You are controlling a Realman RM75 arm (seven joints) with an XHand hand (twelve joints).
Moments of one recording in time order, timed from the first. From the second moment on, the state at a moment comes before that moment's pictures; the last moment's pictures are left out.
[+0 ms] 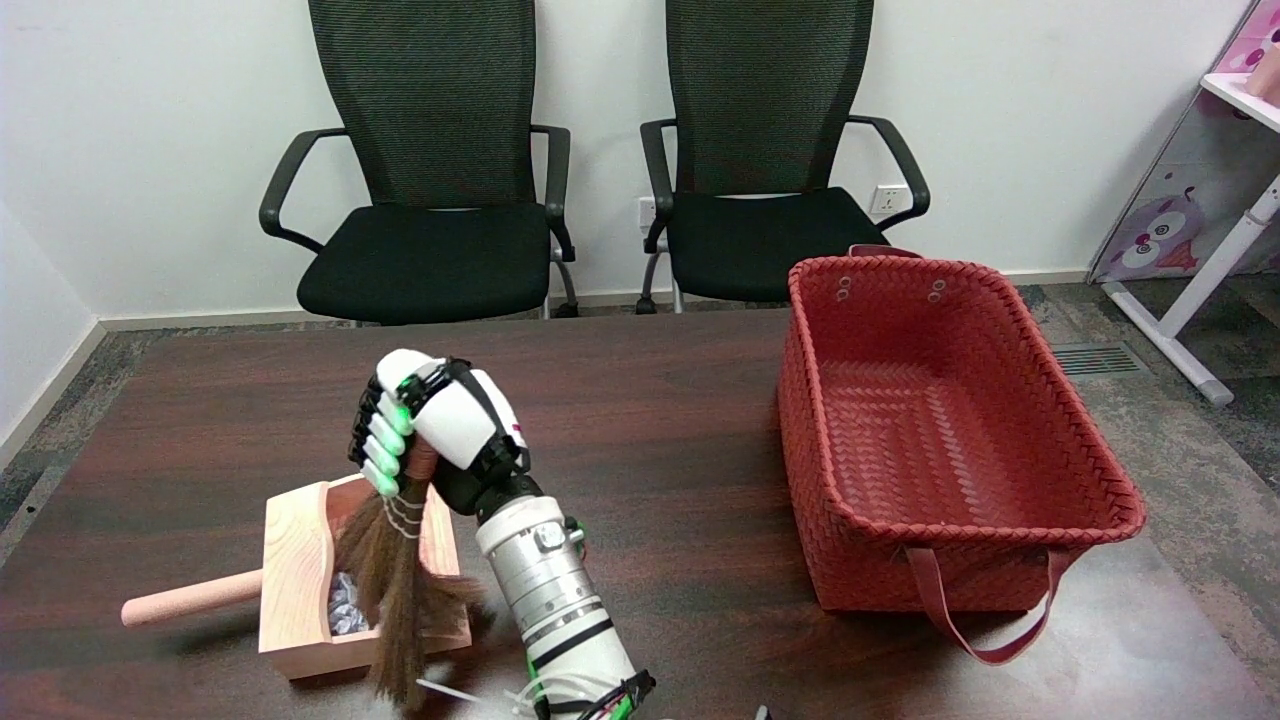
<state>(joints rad) 0.11 -1.84 0.89 -0.97 0.66 -0.86 -1.81</state>
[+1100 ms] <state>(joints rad) 0.17 -1.77 0.86 -1.01 0.73 -0.86 -1.49</state>
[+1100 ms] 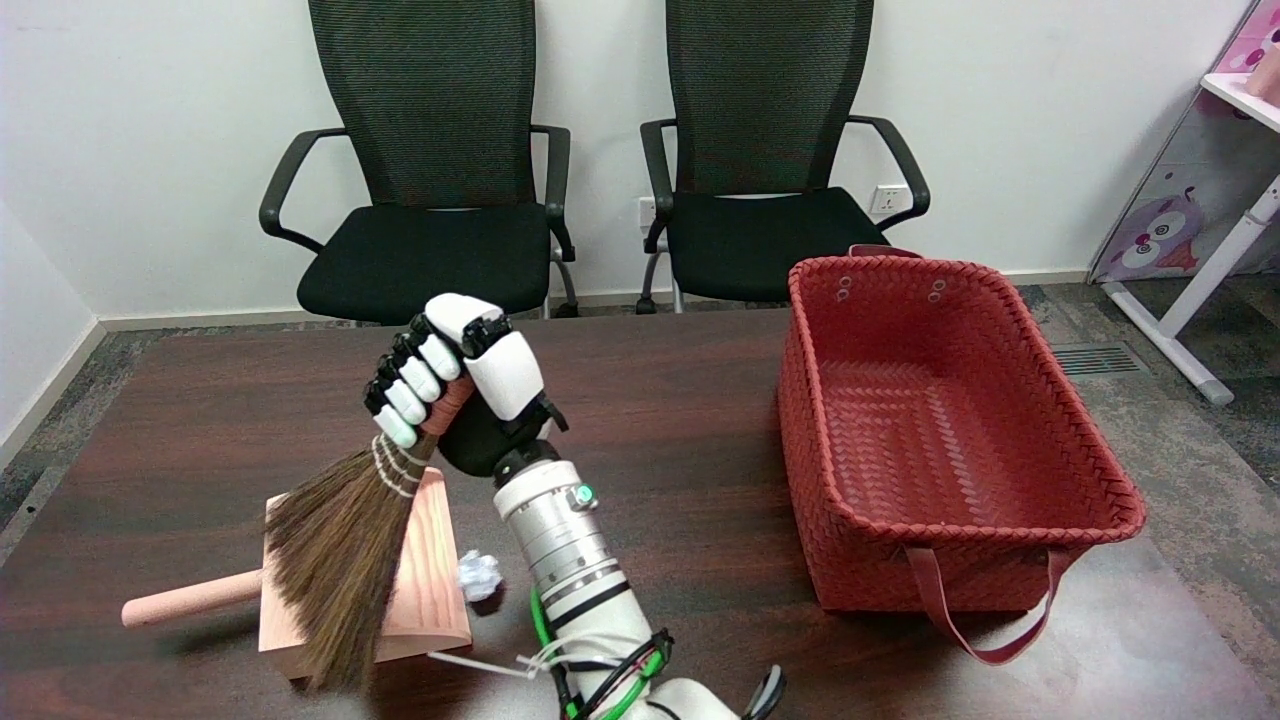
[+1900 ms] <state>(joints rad) 0.16 -1.48 0.83 -1.32 0.91 -0.86 -1.97</state>
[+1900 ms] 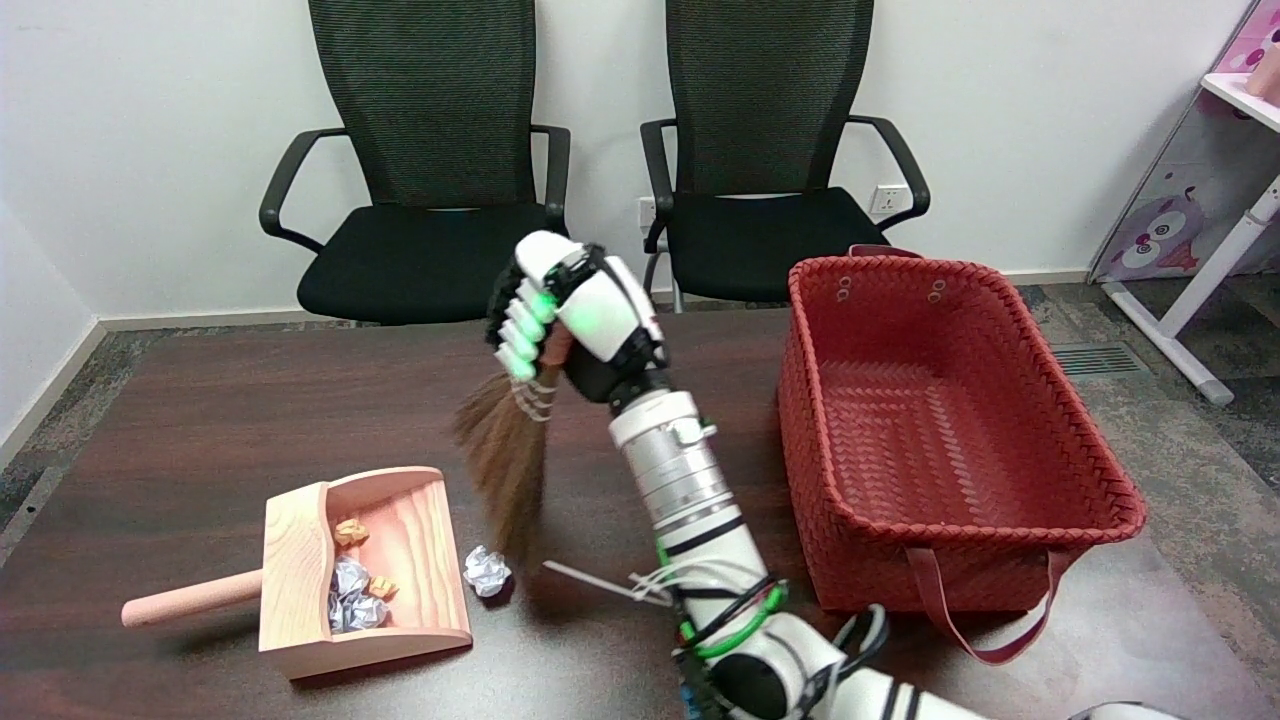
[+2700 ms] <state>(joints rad) 0.12 -1.22 0.82 -1.55 1.13 -0.81 -2.46</state>
